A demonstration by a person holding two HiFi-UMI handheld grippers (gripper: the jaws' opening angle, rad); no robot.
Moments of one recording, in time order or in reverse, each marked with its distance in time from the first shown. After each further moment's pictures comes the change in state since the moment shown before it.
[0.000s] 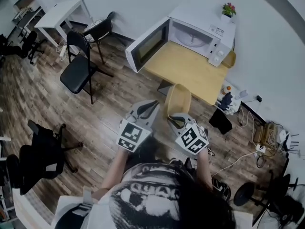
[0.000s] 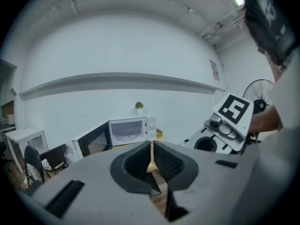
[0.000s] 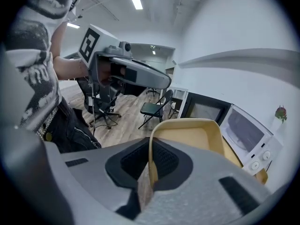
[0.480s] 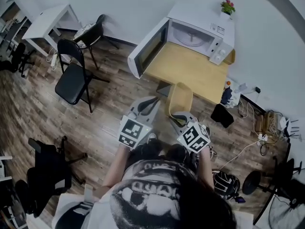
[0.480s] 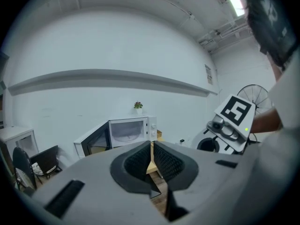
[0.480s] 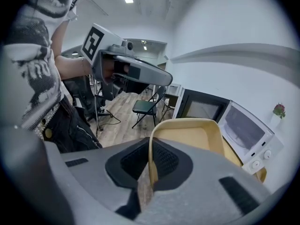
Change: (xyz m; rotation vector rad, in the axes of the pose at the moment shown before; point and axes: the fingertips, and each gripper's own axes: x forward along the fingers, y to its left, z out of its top) left arm 0.008 0.078 -0.012 -0.001 -0.019 -0.116; right arm 0.060 -0.019 0.032 0.072 0.061 -0.081
